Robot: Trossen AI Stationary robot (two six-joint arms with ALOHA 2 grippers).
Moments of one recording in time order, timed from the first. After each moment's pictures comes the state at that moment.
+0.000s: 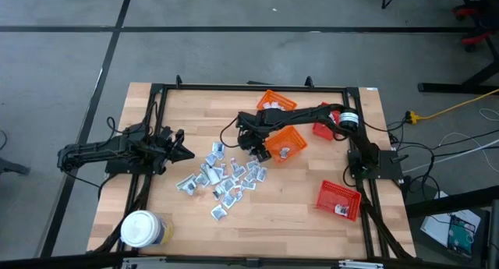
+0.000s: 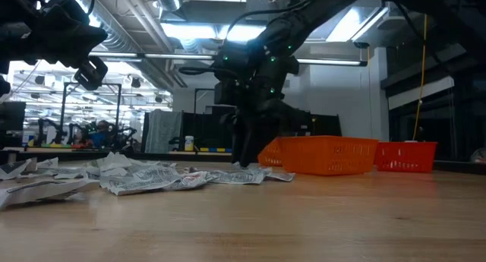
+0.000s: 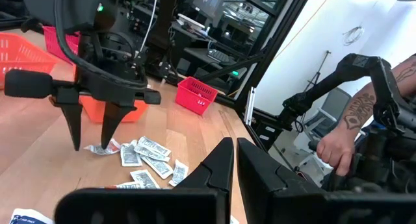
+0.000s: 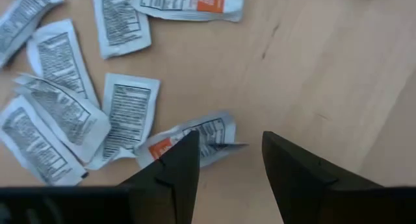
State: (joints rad) left arm 0.16 0.00 0.04 -0.02 0.38 -0.48; right arm -0.19 2.15 1.60 -0.66 -0.26 -0.66
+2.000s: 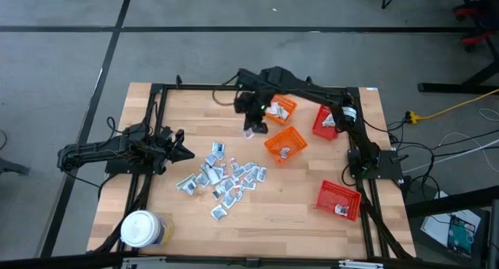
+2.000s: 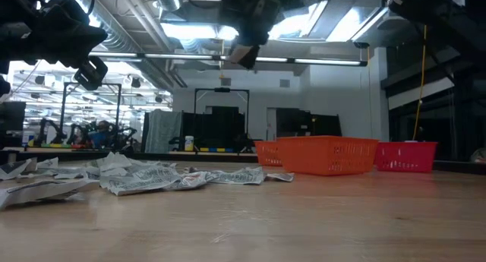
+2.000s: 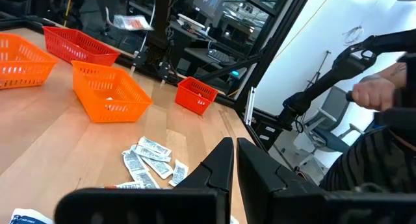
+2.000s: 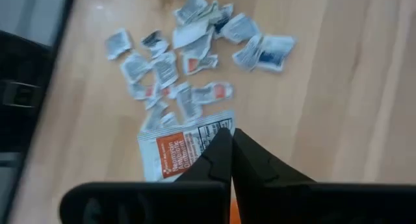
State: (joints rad) left arm 0.16 0.00 0.04 -0.02 0.38 -0.48; right arm -0.32 2.18 2.34 -1.34 -0.48 -0.42
